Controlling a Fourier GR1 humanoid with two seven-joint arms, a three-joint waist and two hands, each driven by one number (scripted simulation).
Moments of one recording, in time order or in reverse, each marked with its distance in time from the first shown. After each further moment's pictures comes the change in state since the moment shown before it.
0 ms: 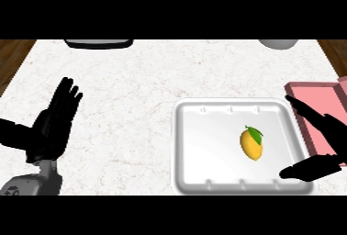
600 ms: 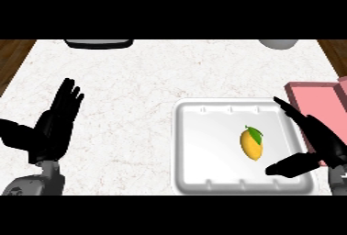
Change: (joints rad) left arm 0.004 -0.042 0.025 -0.006 -0.043 -0.028 0.012; right arm -0.014 0.140 -0.005 0.045 0.149 0.024 -0.019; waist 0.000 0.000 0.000
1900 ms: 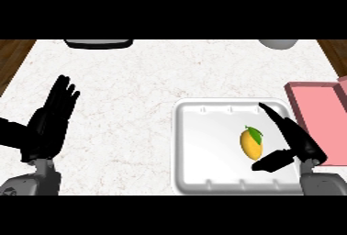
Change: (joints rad) left arm -0.017 -0.035 0.069 -0.031 -0.036 -0.054 0.055; right arm -0.030 0.140 -0.023 0.213 0.237 0.006 -0.153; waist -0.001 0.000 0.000
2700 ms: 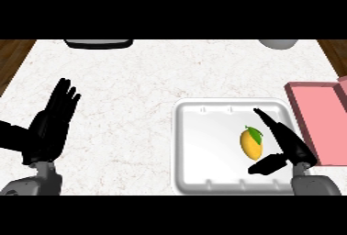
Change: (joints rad) left arm 0.018 -0.022 0.013 0.002 -0.014 -0.025 -0.013; right arm 0.015 0.035 -0.001 0.091 0.089 -0.033 -0.107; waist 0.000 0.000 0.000
